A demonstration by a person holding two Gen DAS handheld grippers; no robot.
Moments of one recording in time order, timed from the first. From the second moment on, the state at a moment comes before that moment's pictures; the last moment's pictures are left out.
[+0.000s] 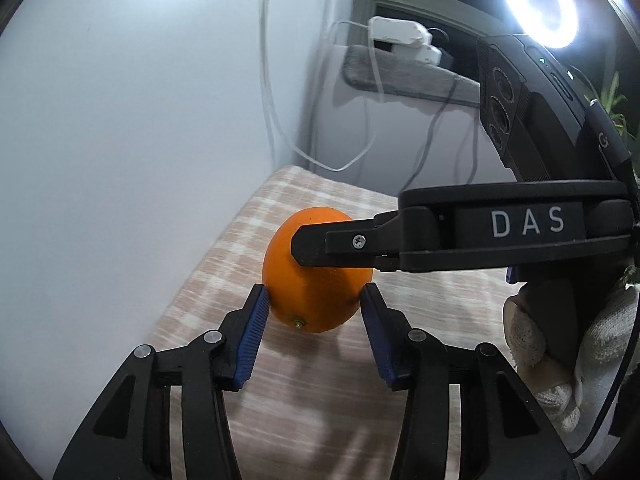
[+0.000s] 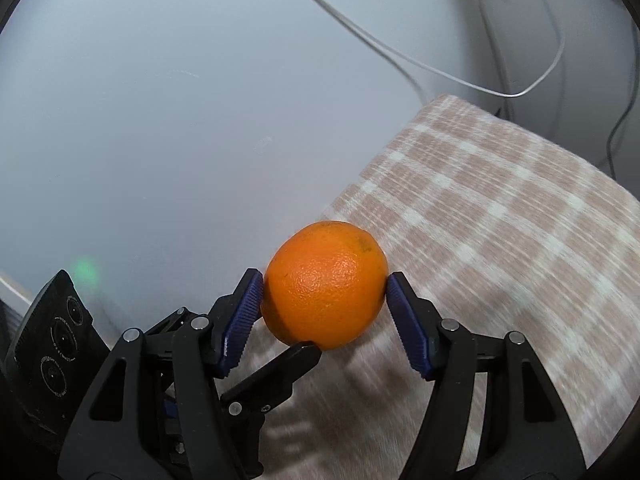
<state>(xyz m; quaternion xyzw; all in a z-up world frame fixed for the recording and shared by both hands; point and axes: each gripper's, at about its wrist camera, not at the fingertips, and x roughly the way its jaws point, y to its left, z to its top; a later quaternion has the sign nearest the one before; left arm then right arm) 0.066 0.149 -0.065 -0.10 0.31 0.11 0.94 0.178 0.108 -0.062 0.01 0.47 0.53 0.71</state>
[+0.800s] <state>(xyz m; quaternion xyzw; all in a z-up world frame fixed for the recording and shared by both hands) 0.049 -0.012 -0.026 -0.03 0.27 -0.03 0.96 0.135 -0.096 -0.026 0.10 0.42 0.43 0.79</state>
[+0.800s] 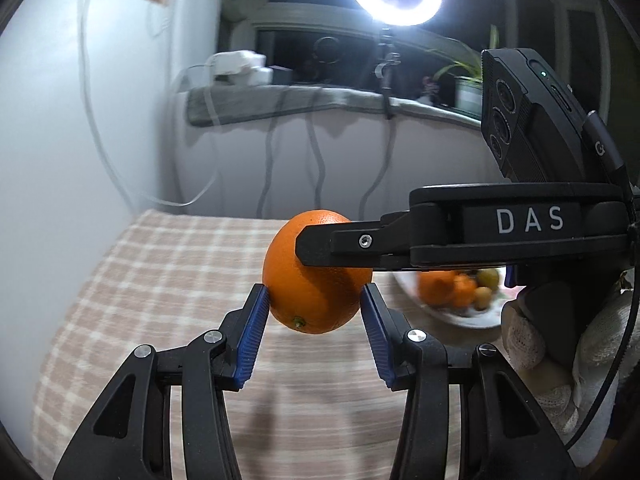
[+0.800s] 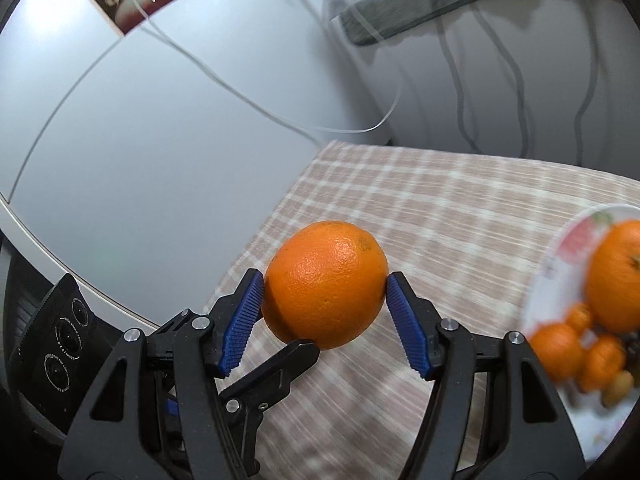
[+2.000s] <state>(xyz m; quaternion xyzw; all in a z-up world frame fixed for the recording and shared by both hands) 0.078 -0.137 -0.038 0.00 0.31 -0.18 0.93 0.116 -0.260 -0.032 0.14 0.41 0.31 0.85</state>
